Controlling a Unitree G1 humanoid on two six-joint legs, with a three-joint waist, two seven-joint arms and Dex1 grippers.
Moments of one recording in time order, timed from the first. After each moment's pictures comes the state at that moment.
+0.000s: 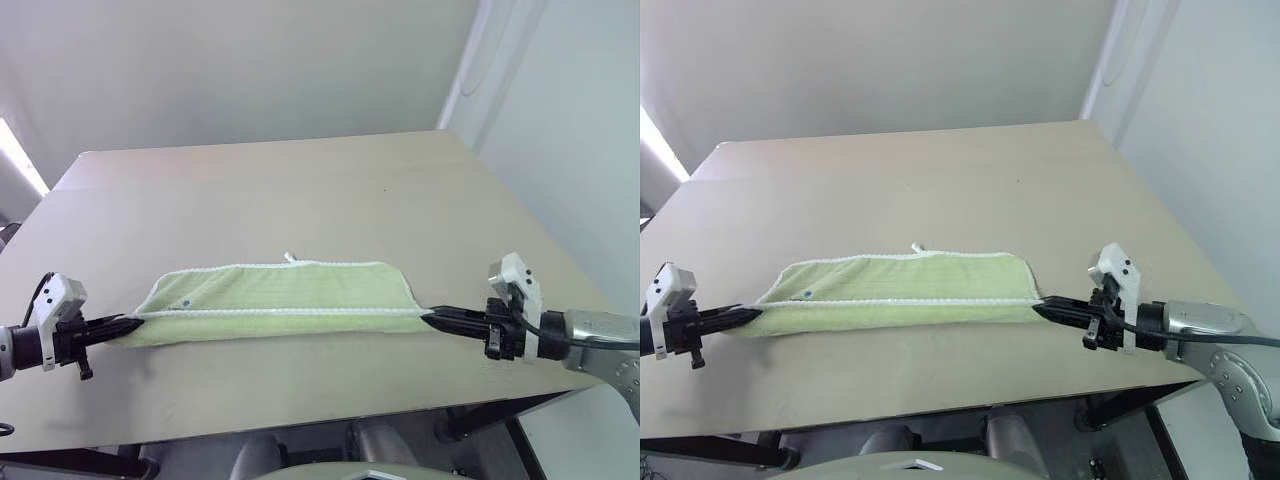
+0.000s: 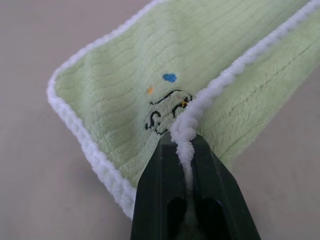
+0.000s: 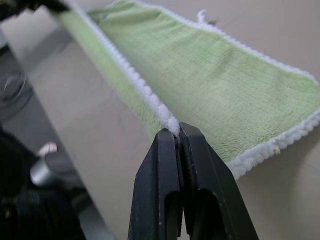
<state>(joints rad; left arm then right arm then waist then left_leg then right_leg) 0.02 0.95 0.37 0.38 -0.38 0.19 -1.35 0.07 -0.89 -0.27 -0.52 0.78 0.89 0.94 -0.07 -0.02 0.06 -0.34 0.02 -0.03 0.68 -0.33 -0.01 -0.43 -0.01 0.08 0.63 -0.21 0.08</state>
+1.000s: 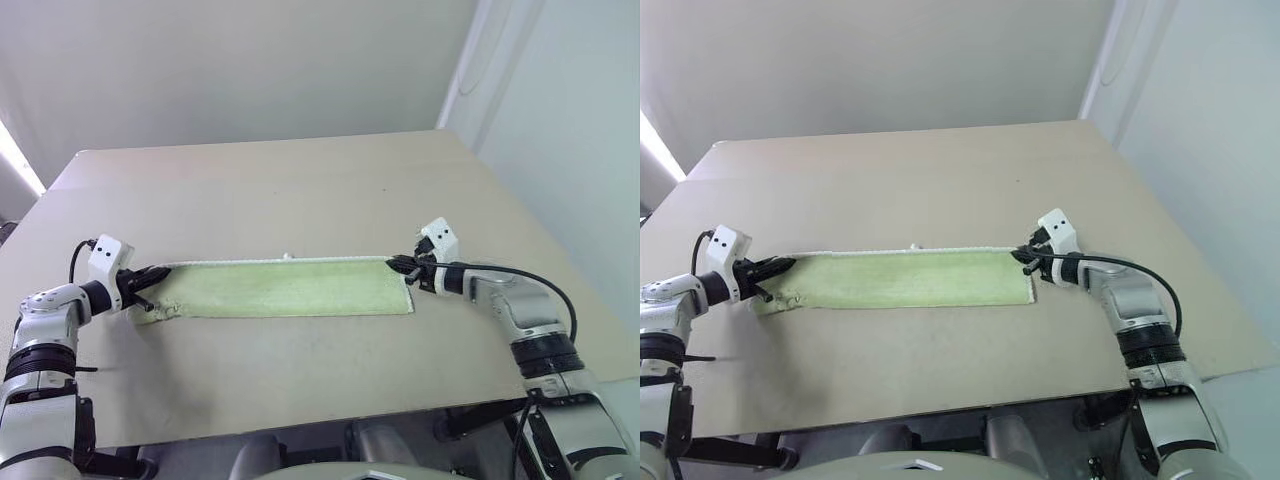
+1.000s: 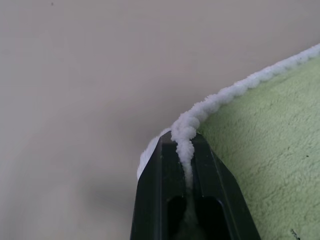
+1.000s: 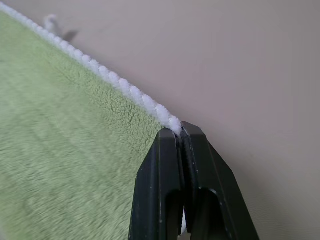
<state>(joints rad) -0.51 0.76 0.18 0.97 -0.19 0.00 -1.02 -0.48 -0.52 0.09 0.30 0.30 0.55 0.74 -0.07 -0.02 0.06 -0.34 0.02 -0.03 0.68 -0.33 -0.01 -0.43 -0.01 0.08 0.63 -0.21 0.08</state>
